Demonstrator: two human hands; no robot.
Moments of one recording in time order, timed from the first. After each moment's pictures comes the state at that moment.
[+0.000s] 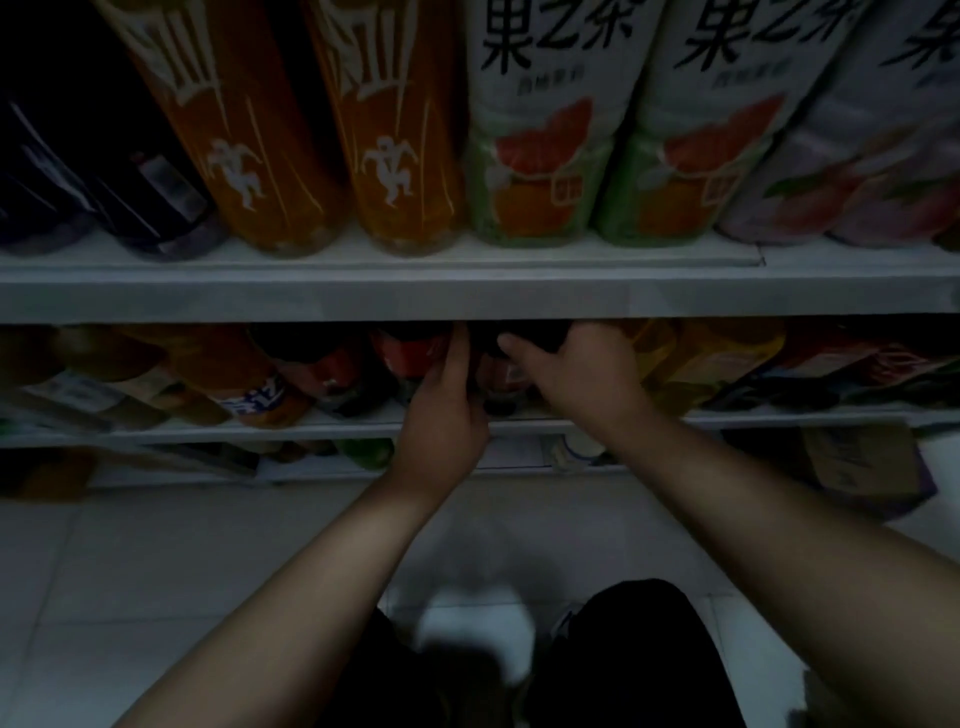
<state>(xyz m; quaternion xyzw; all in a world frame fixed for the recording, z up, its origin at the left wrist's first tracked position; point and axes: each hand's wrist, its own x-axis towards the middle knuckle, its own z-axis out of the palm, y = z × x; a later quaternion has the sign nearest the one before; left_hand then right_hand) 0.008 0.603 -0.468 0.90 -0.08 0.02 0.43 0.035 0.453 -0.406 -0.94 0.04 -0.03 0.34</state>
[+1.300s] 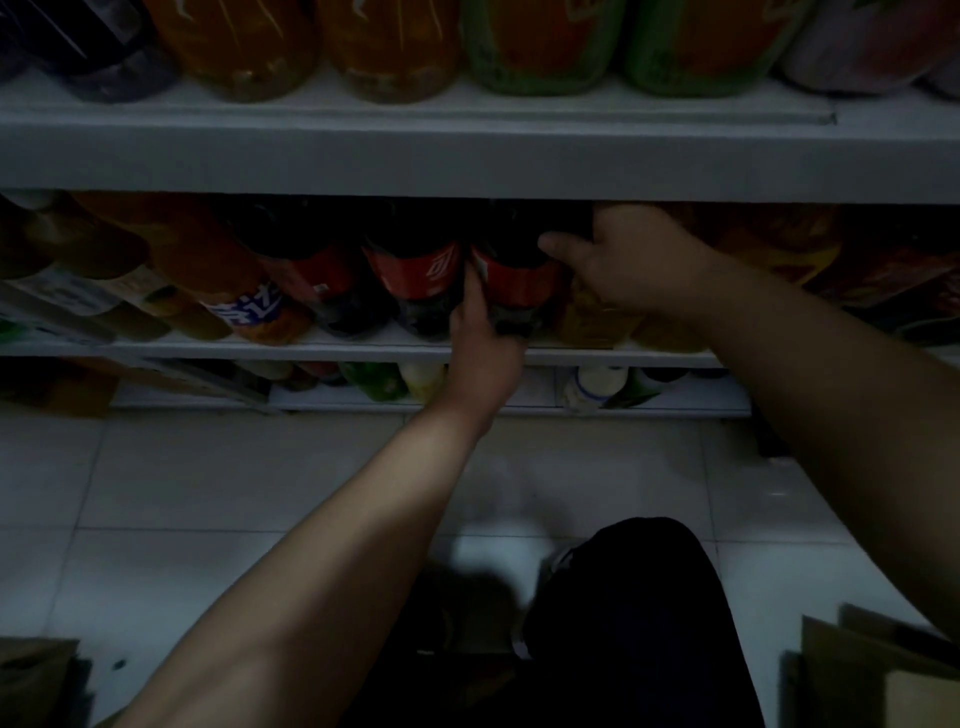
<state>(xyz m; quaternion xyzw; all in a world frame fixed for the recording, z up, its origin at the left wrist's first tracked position) -0.002 0.557 -0.496 0.74 0.12 -0.10 0.66 0.054 0.417 -0.396 -0.94 -0.05 0.14 0.31</state>
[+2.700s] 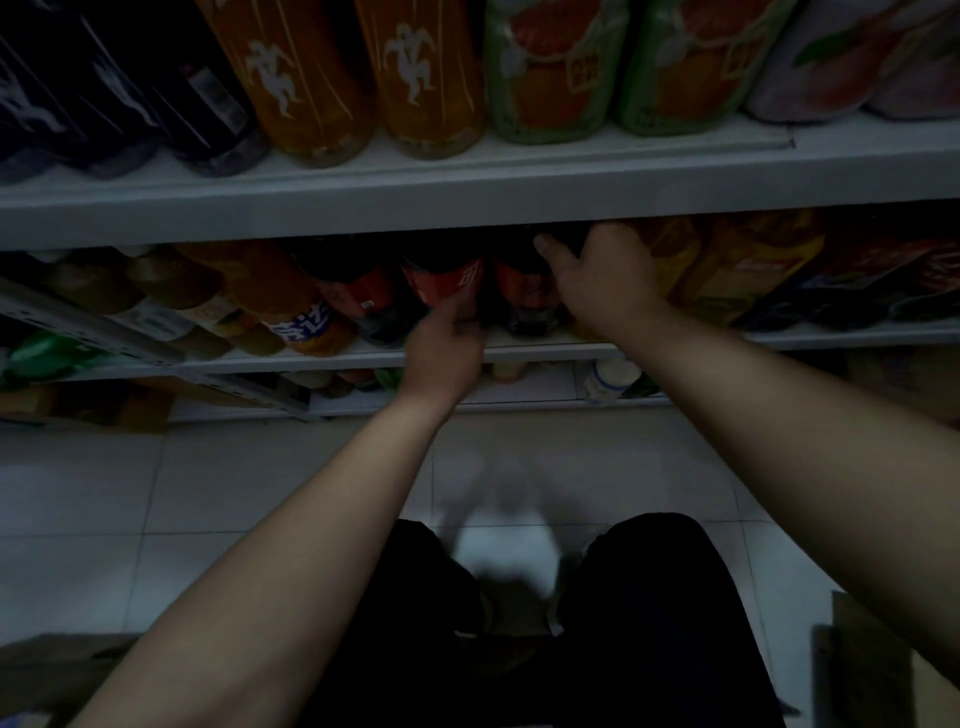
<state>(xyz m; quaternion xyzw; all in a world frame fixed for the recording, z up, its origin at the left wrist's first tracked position) -0.012 0.618 -0.444 0.83 0.12 -0.07 0.55 0.031 0.457 -0.399 -0.93 0.06 -0.02 0.36</state>
